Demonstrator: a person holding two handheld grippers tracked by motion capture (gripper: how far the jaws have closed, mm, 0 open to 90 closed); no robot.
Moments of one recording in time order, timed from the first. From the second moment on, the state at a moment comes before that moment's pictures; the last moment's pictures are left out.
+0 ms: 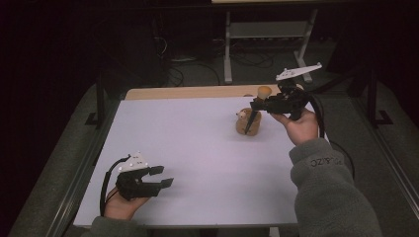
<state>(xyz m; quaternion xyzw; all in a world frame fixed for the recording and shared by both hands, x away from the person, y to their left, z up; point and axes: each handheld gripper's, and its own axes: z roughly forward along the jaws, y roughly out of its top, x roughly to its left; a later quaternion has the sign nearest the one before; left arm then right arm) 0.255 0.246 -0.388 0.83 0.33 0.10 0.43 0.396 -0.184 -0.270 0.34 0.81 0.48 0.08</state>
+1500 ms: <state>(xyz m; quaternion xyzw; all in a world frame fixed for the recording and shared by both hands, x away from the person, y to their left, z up) 0.257 0.250 -0.390 0.83 0.34 0.10 0.43 0.471 -0.201 -0.290 0.44 0.77 0.44 0.12</state>
